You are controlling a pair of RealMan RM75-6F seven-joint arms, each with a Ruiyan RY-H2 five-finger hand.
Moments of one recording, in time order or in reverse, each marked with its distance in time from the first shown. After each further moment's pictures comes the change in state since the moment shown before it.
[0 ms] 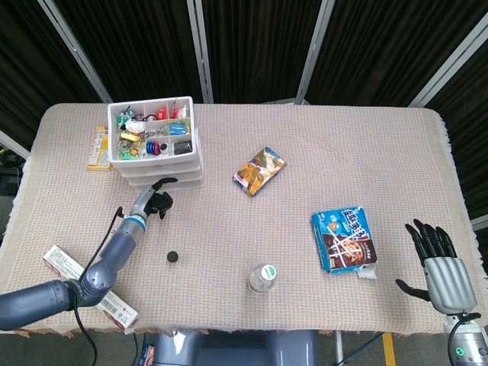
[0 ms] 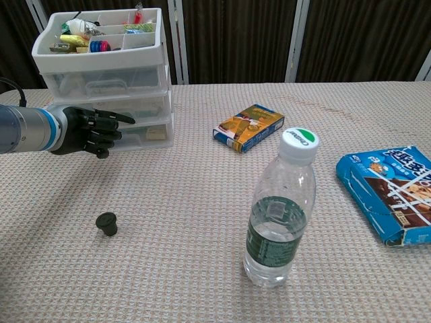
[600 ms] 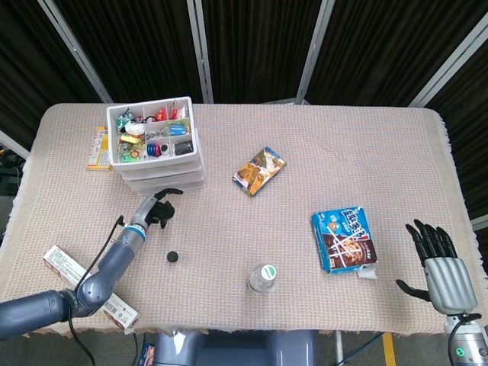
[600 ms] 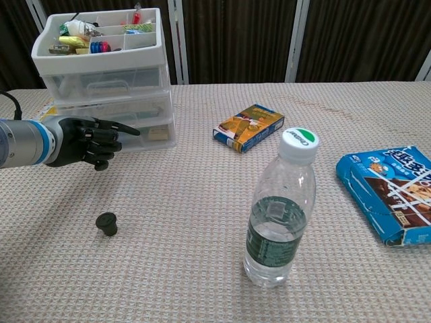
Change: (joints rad) left arm 0.062 0.012 0.029 -0.082 0.113 0.020 -0.026; right arm -0.003 0.001 0.000 -0.002 0.000 0.005 0.000
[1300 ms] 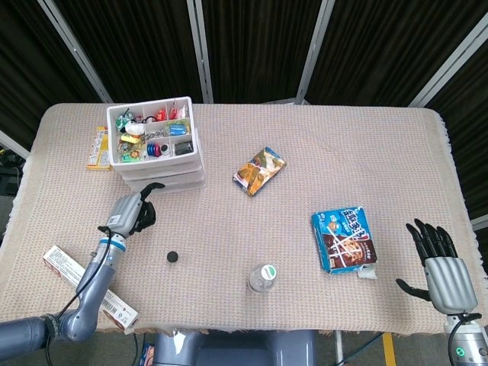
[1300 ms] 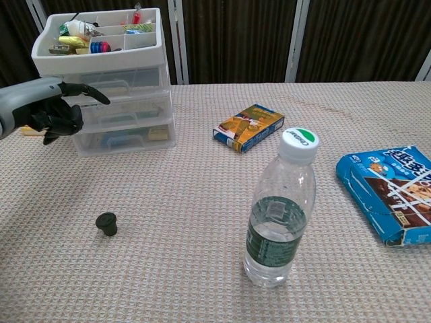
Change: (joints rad) left arm 0.107 0.056 0.181 -0.123 0.509 0.432 0.360; right arm 0.000 -0.001 0.002 0.000 -0.001 0.001 -0.002
